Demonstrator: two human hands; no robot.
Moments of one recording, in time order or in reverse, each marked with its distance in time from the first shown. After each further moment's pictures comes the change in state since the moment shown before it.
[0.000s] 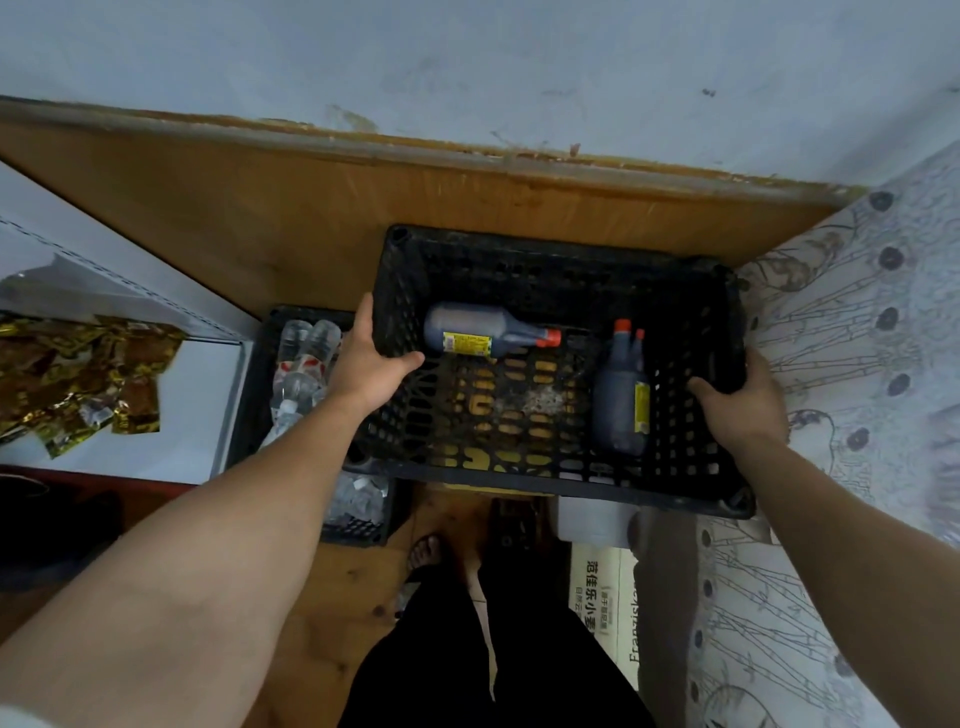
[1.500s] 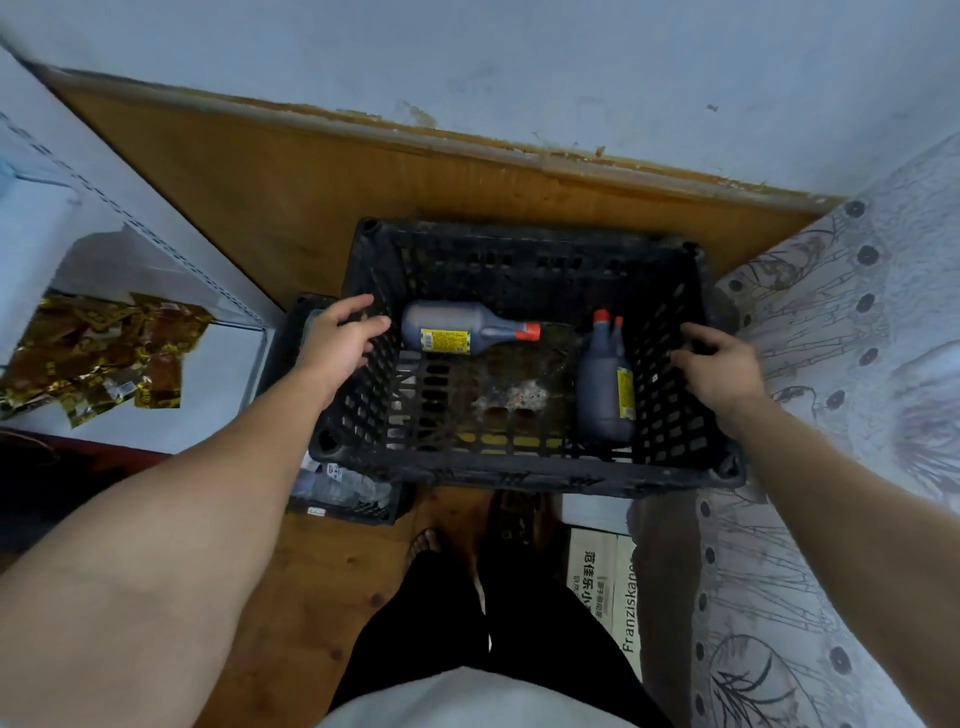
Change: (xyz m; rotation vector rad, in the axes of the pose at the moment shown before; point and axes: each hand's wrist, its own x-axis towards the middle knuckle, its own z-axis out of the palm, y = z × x) left_hand -0.065 -0.018 -0.066 -0.374 0.091 -0.043; right_hand -0.052 -0.042 -0.009 0.196 -0.143 -0.077
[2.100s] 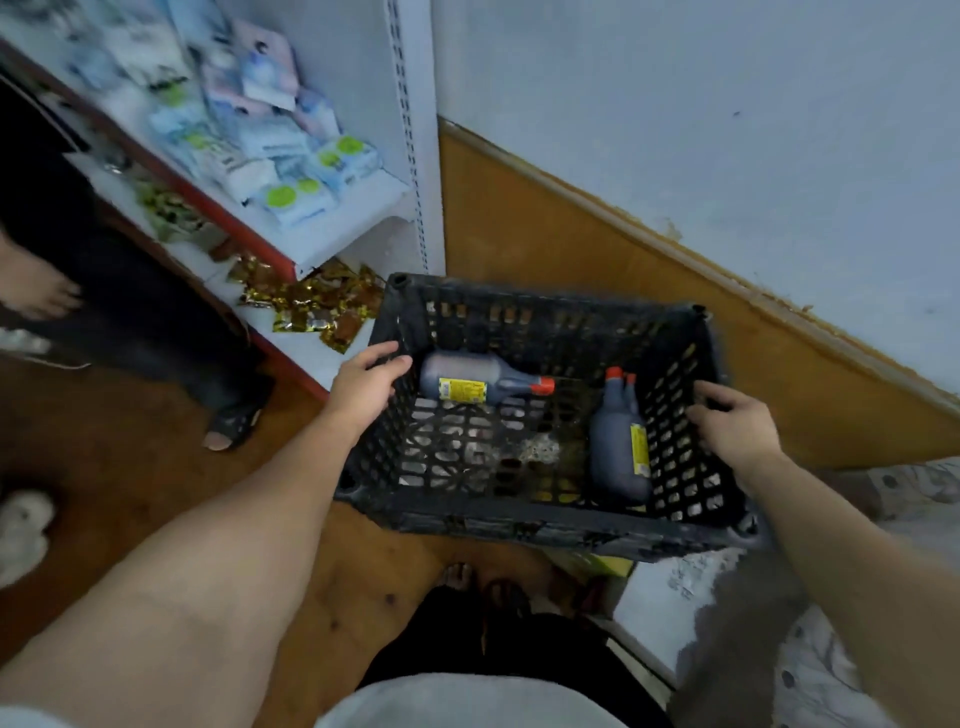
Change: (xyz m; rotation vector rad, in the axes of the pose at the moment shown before) left_hand -0.158 -0.077 -0.147 -0.261 0.448 -0.047; right_hand -0.086 -0.098 0.085 -0.177 -0.352 -0.330
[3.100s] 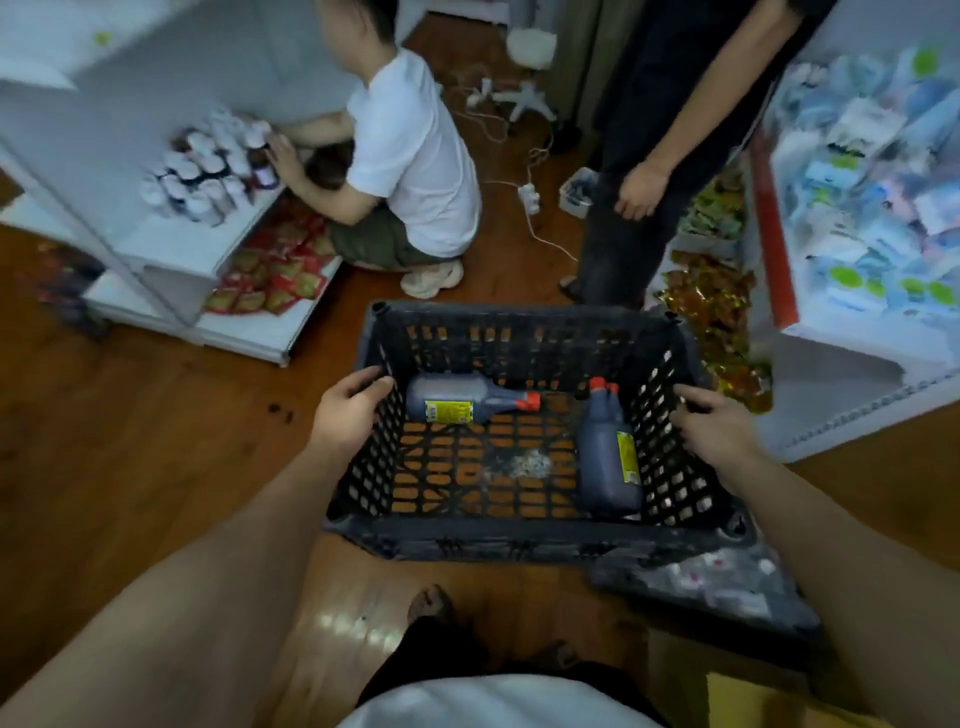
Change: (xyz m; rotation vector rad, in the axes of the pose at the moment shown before) left_hand -0.357 -0.262 -0.232 -0.629 1.021 -0.313; right_hand -0.248 -0.126 0.323 -0.538 -0.815 -0.766
